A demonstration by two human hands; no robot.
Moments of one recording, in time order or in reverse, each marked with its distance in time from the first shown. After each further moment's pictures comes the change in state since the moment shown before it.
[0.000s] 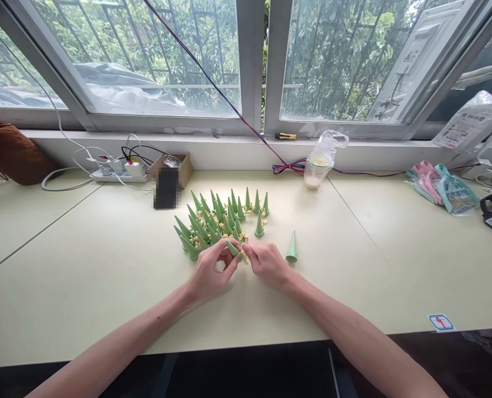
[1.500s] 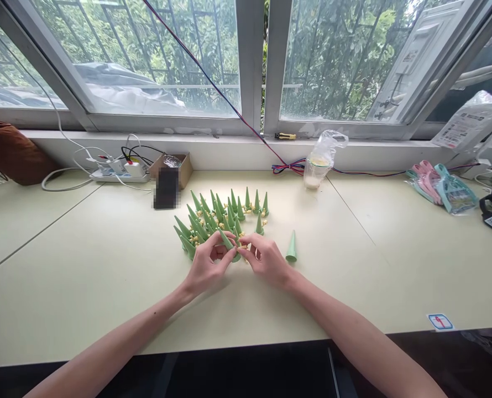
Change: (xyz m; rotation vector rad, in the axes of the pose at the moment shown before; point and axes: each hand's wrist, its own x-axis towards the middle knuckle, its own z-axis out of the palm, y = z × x) left_hand 0.008 0.005 -0.004 -0.207 0.060 -0.271; right_hand 0.004 -0.010 -0.007 0.189 0.069 -0.013
